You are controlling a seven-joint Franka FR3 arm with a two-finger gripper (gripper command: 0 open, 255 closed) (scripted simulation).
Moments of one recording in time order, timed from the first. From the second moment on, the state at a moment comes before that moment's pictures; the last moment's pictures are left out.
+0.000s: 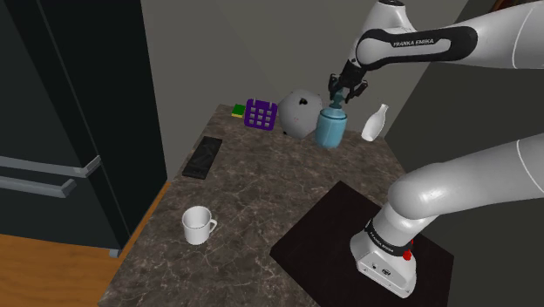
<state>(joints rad) -0.31 -0.55 -0.12 -2.45 -0.24 2.16 0.57</state>
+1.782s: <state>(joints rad) -0.30 -0.52 -0.10 -2.06 -0.20 1.80 0.51</state>
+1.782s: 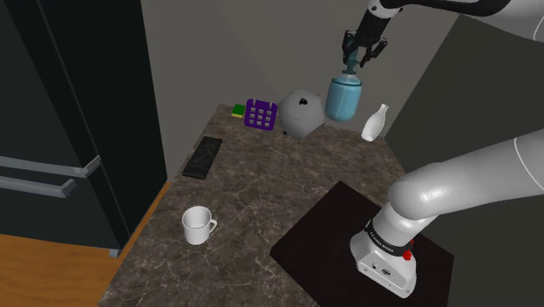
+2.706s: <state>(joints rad) -0.27 -0.53 -0.02 -1.94 -0.18 1.65 0.58</state>
